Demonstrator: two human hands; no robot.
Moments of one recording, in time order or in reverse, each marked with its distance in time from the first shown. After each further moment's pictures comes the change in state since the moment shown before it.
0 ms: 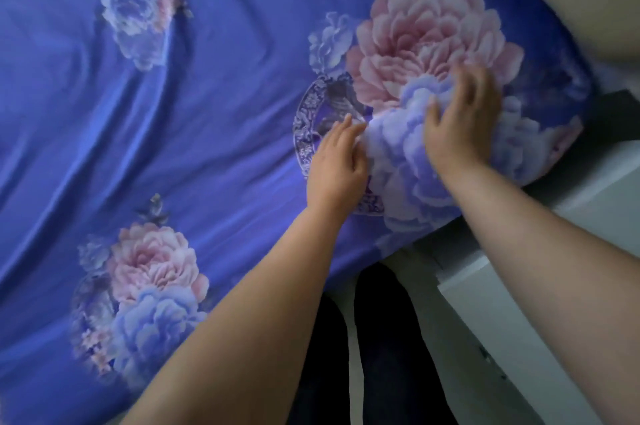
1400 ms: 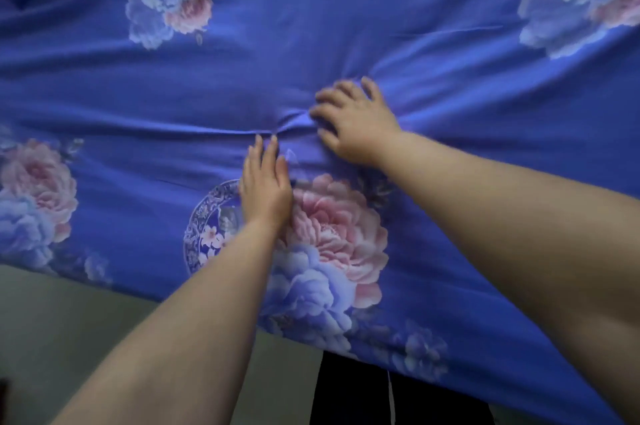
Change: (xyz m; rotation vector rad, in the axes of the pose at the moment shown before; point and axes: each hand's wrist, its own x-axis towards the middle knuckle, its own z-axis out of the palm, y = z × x) left_hand -0.145 -0.376 -0.270 0.115 0.507 -0.894; right_hand -0.140 -0.479 0.267 -0.220 -0.825 -1.335
